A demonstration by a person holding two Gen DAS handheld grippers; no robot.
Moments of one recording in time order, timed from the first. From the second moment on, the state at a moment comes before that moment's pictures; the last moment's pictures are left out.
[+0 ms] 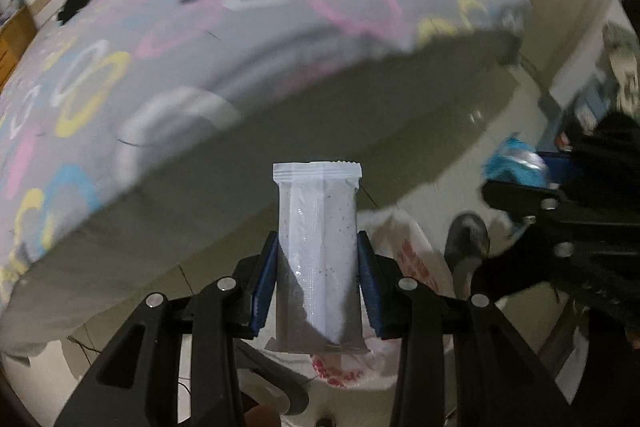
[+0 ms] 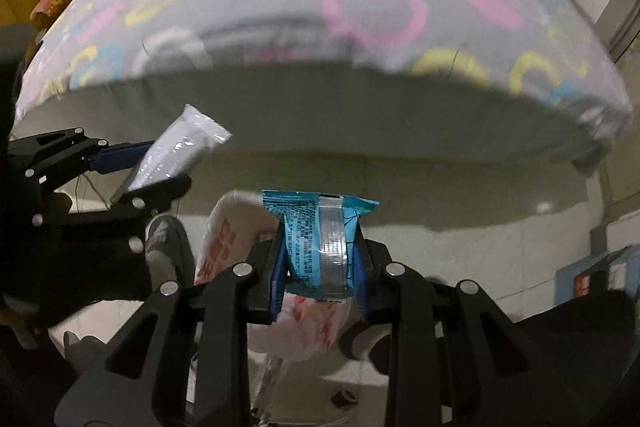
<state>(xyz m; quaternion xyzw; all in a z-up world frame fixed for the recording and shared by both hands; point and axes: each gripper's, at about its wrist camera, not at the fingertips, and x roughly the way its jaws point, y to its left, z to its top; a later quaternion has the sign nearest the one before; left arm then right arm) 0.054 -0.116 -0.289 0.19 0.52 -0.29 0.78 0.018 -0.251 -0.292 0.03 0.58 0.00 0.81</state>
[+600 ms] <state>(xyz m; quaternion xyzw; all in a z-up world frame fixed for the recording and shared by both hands) 0.033 -0.124 -0.376 0.25 0.59 -0.32 0.70 0.018 -0.240 -0.388 0.06 0.66 0.02 0.75</state>
